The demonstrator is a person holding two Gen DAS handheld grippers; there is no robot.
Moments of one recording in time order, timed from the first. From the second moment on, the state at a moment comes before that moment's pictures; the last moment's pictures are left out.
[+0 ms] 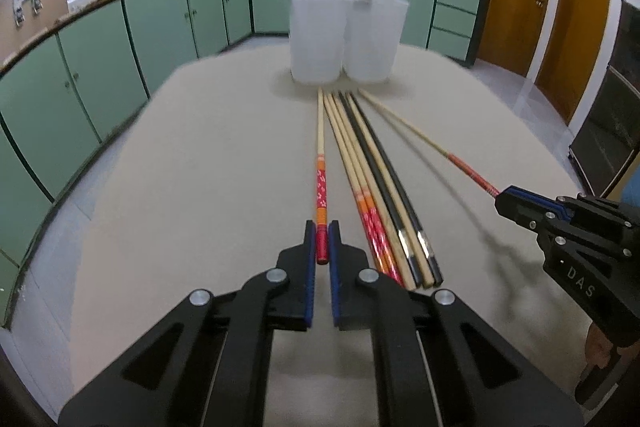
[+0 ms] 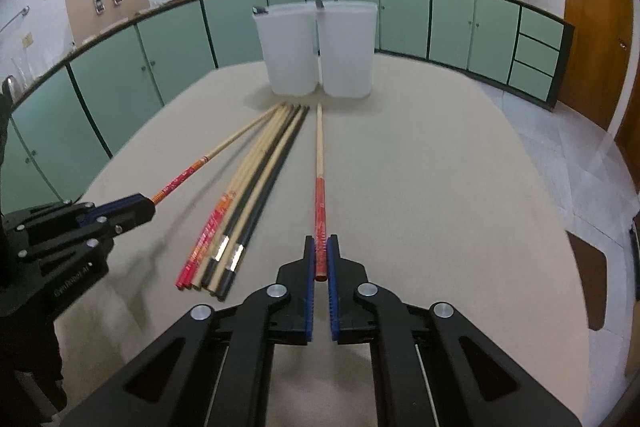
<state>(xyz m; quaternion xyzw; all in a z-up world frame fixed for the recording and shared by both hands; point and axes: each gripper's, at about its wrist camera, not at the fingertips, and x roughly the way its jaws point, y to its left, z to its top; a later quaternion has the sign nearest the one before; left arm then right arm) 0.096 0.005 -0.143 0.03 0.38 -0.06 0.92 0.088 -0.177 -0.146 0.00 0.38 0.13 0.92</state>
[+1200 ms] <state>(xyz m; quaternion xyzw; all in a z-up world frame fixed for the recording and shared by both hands) 0.145 0.007 0.036 0.03 0.18 -0.12 0.97 0.159 -0.208 0.050 -0.01 0.26 0.21 0.94</state>
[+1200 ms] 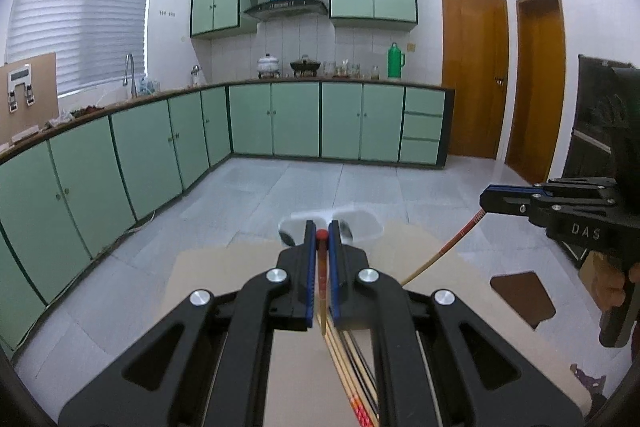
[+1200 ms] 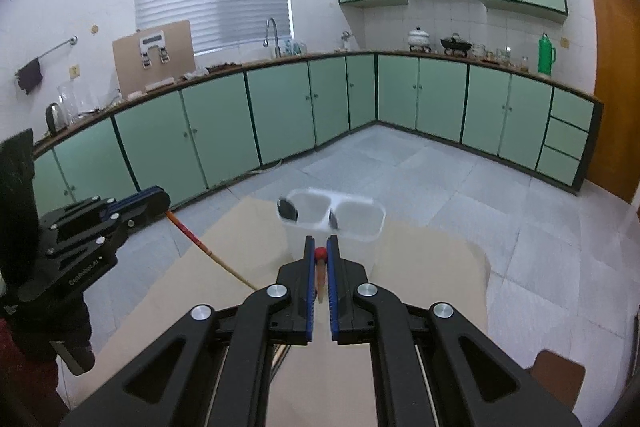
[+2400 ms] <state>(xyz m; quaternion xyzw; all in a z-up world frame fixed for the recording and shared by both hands) 0.326 -0.025 0.018 0.03 0.21 -0.10 0.97 0.301 -0.191 0.033 -0.03 0.30 0.16 0.94</state>
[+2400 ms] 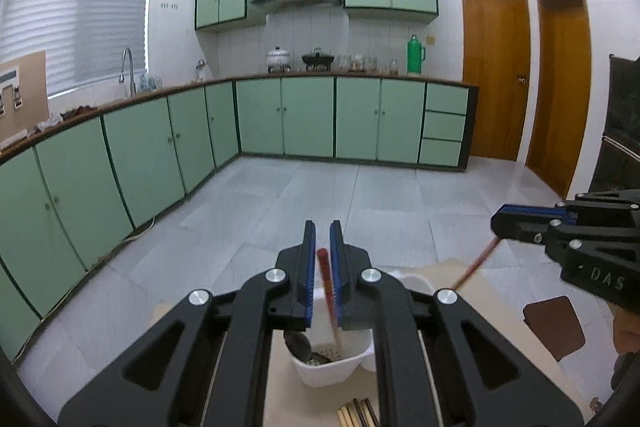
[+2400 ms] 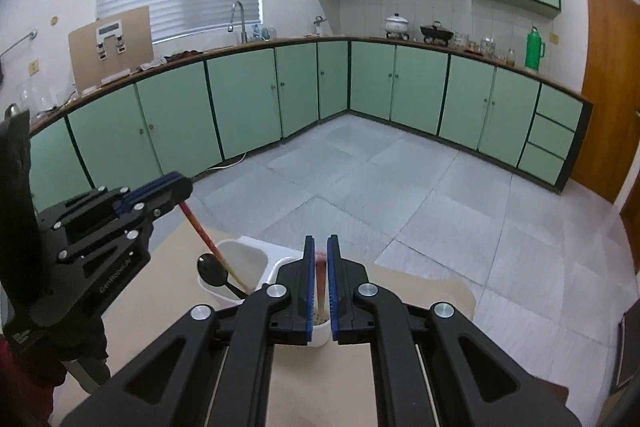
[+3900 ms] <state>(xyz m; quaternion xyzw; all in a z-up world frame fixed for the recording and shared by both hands) 0.128 0.037 -0.169 0.01 0.41 -0.06 0.91 0.090 -0.151 -0.161 -0.03 0.41 0.13 0.90</state>
